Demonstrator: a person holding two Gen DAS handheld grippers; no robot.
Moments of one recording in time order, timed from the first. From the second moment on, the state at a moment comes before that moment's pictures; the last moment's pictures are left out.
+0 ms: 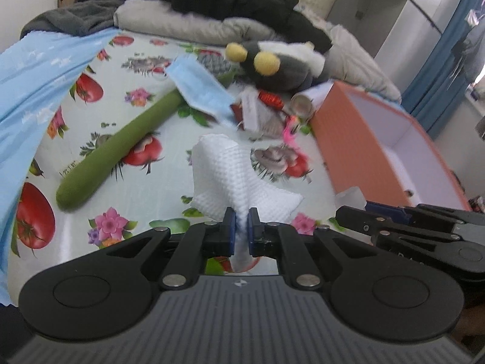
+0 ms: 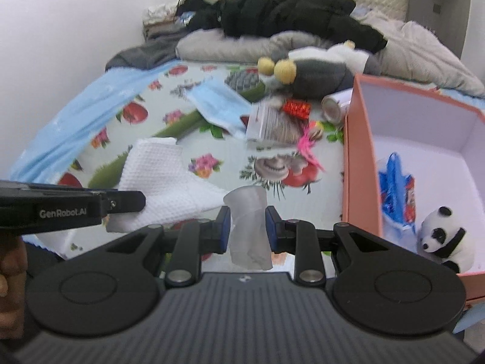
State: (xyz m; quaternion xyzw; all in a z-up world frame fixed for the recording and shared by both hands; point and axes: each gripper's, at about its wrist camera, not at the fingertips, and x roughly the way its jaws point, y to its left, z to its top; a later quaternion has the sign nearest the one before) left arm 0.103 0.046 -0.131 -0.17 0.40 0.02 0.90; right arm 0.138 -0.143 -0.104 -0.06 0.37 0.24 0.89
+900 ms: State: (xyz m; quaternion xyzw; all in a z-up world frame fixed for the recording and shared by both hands) left arm 0.054 -0.016 -0.025 -0.17 0.31 -0.06 0.93; right arm 0.089 -0.210 -0.018 -0.02 0.28 0.19 0.94
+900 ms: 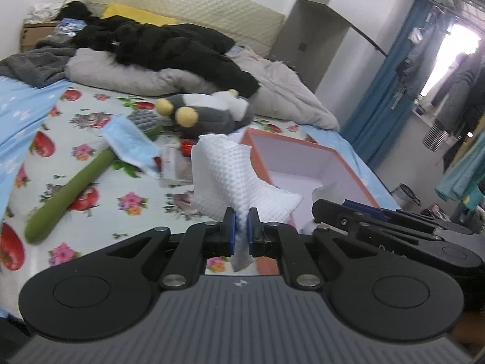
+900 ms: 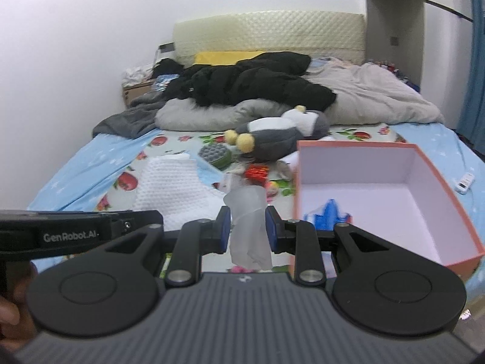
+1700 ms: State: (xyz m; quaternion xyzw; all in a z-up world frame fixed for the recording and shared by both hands) left arm 0.137 -0.138 -0.017 -0.09 0.33 -0.20 0.92; right arm 0.139 -0.317 -0.019 0.02 0.29 0.06 0.96
